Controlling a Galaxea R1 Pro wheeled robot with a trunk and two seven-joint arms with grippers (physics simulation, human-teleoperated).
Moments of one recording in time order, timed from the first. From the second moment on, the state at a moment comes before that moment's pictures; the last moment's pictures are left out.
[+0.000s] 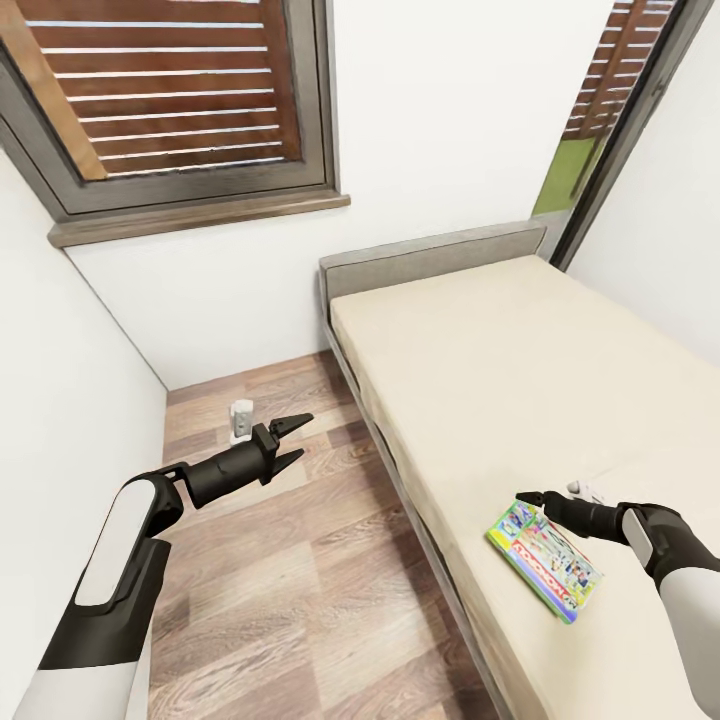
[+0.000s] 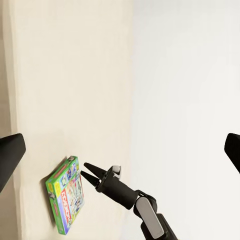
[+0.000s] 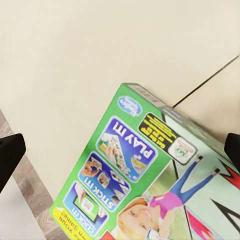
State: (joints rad) left arm -0.52 0.02 0.04 -1.56 1.52 0.96 0.25; right arm -0.85 -0.33 -0.47 -0.44 0.04 0.66 0.67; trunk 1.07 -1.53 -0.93
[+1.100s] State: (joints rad) left arm -0.52 0.02 0.04 -1.56 1.51 0.96 0.25; right arm -0.85 -0.33 -0.47 -0.44 0.04 0.66 0.67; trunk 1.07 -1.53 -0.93
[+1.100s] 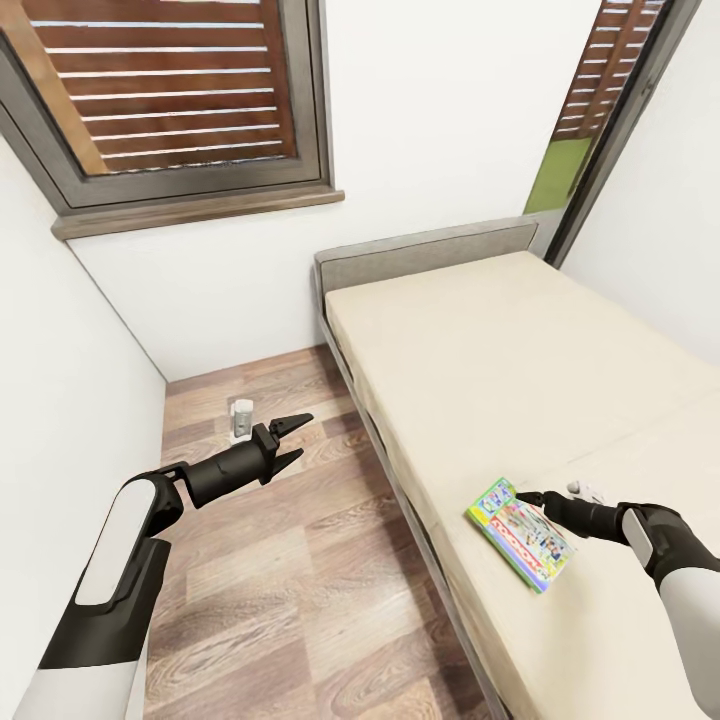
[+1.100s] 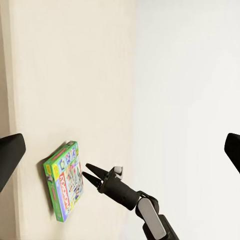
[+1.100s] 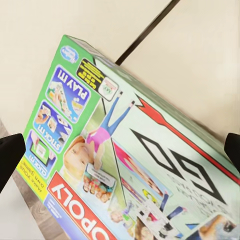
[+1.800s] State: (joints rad) left arm -0.52 0.02 0.04 -1.56 1.51 0.96 0.25; right arm -0.85 -0.33 -0.47 -0.44 0.04 0.66 0.67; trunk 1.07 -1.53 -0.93
